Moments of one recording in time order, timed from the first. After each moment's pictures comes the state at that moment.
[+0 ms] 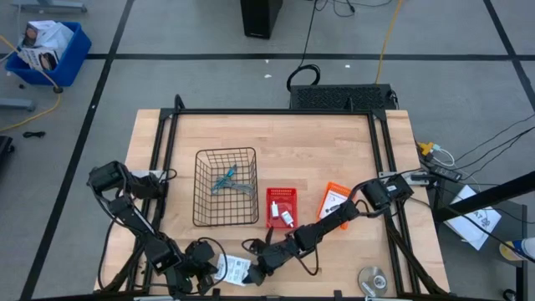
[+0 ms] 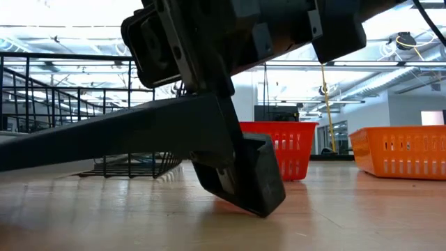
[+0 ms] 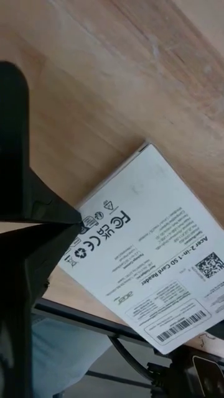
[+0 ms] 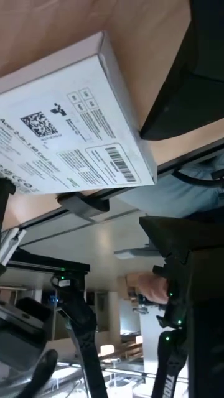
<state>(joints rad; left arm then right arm) -1.00 1.82 0.86 -0.21 -0.39 -1.60 0.47 2.32 1.45 0.40 -0.10 1.38</state>
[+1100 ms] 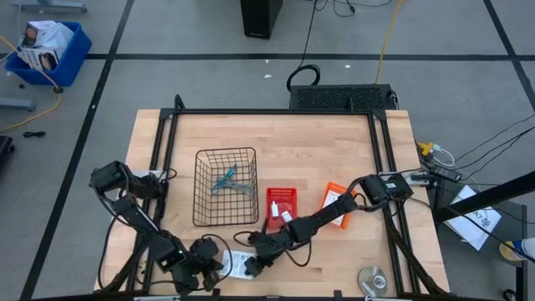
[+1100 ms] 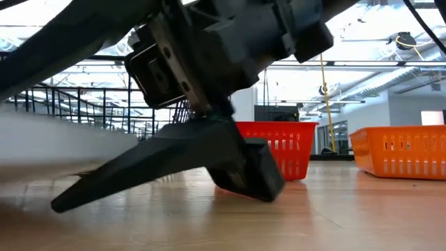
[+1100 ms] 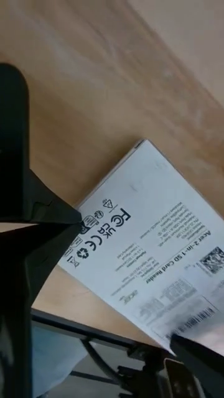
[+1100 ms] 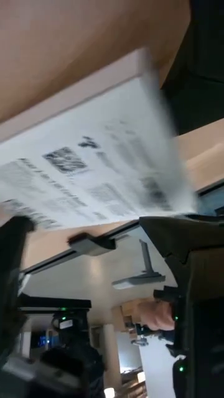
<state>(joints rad) -0.95 1.83 0.86 -0.20 -0.40 -1.58 0.41 2.31 1.45 0.14 -0.19 1.35</state>
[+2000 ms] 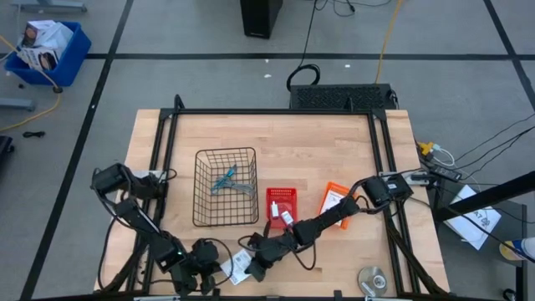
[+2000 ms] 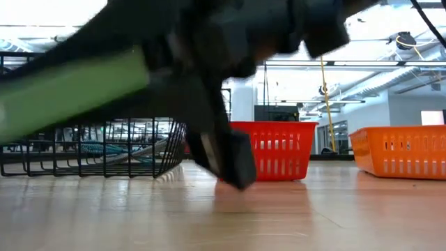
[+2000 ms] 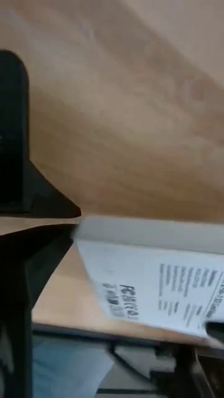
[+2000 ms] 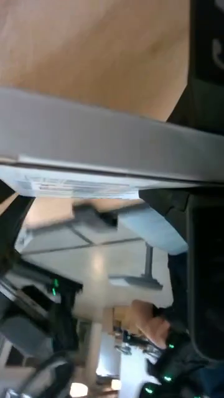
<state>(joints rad) -0.98 1.80 0.85 -0.05 -0.45 -1.36 0.45 2.27 1.45 0.32 -0.12 1.19</state>
